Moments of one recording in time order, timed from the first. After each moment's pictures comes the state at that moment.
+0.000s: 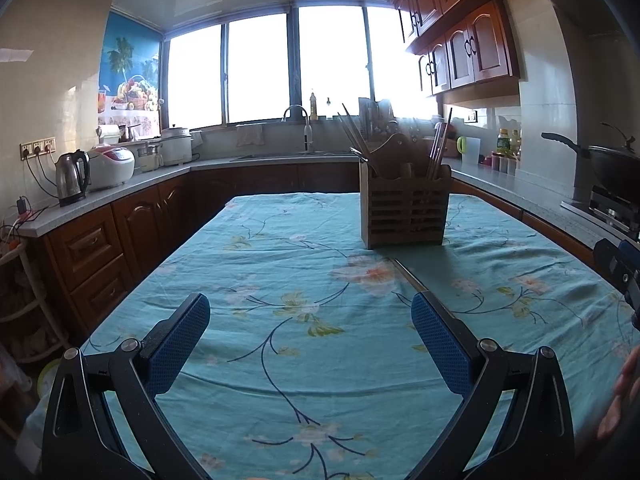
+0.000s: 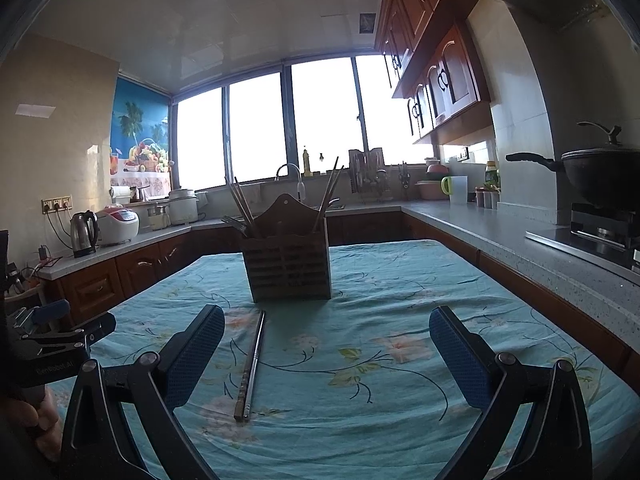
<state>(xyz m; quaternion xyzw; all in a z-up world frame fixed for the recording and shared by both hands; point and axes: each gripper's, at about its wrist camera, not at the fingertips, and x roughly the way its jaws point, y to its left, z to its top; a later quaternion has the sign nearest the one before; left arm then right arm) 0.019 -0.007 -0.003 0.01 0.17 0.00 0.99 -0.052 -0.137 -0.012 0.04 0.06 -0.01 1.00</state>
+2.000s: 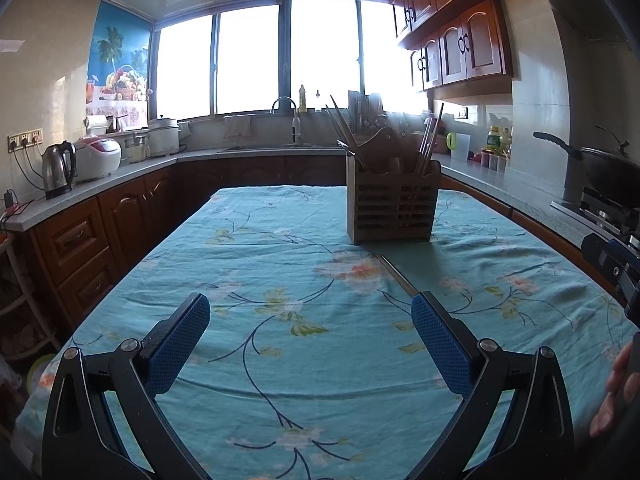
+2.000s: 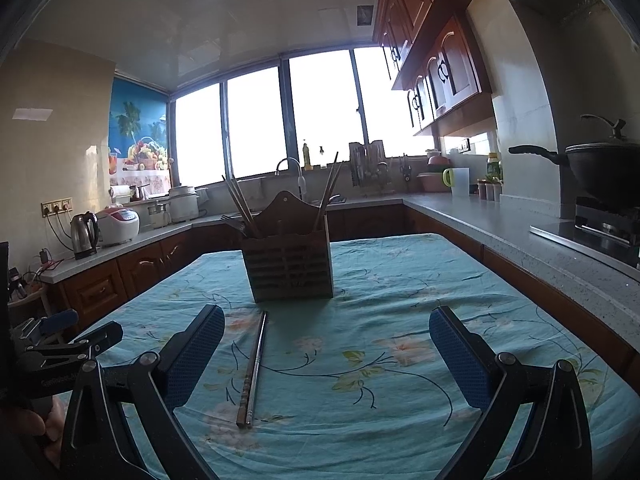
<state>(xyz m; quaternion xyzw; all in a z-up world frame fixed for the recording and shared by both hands) 0.028 -0.008 -0.006 0.00 0.18 -0.02 0.98 -0.045 -0.128 -0.008 0.05 0.08 -0.01 1.00</state>
